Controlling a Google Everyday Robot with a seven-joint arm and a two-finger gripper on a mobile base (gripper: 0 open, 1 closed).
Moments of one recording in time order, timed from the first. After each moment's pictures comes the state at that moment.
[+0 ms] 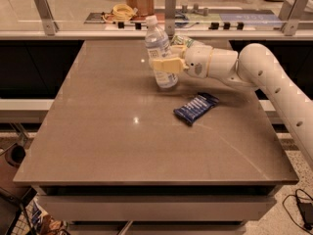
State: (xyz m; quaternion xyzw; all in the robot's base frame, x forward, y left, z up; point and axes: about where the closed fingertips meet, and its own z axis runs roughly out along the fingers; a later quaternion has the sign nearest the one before) arm 0.688 -0.020 0.900 -0.39 0.61 0.40 0.57
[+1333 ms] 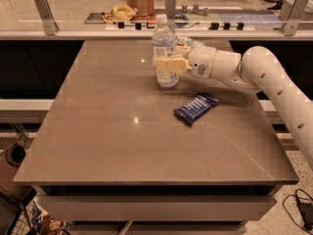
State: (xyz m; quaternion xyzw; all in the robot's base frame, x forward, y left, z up) arm 0.696 -0.033 0.891 -0.37 0.62 0.40 0.57
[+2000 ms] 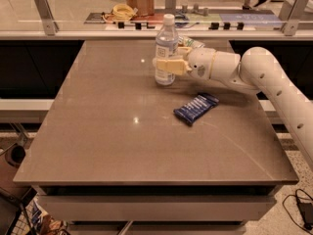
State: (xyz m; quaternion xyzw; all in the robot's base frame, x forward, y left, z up) arm 0.696 -0.032 0.891 -0.37 0.62 0.40 0.57
